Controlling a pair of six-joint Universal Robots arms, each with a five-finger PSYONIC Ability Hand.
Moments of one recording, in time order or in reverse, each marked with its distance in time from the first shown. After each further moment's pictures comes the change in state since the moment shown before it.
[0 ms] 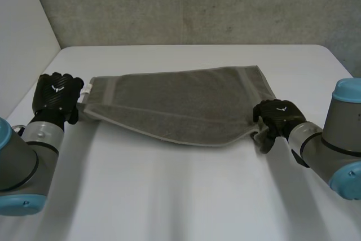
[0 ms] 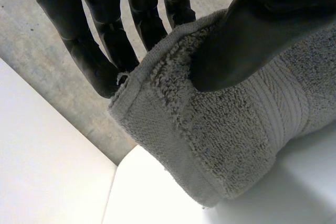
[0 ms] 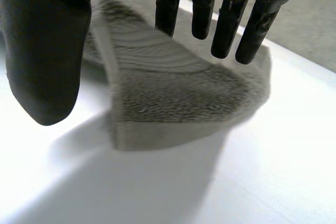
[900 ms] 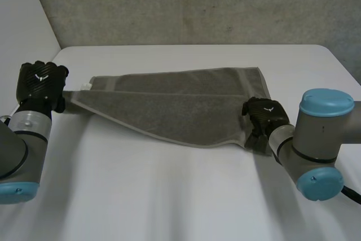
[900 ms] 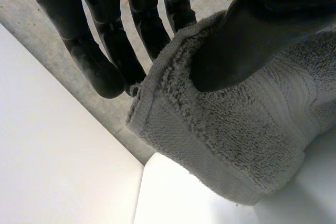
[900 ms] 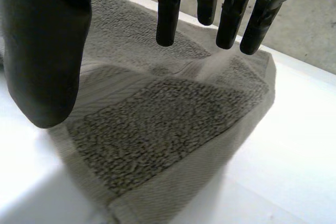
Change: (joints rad) left arm 0.054 0.013 0.038 0.009 -0.008 -0.005; right arm 0.117 0.116 -0.068 -0.113 0.136 0.132; left_hand 0.000 0.000 0.000 0.000 0.000; right_hand -0.065 -0.129 -0.089 -0.089 -0.032
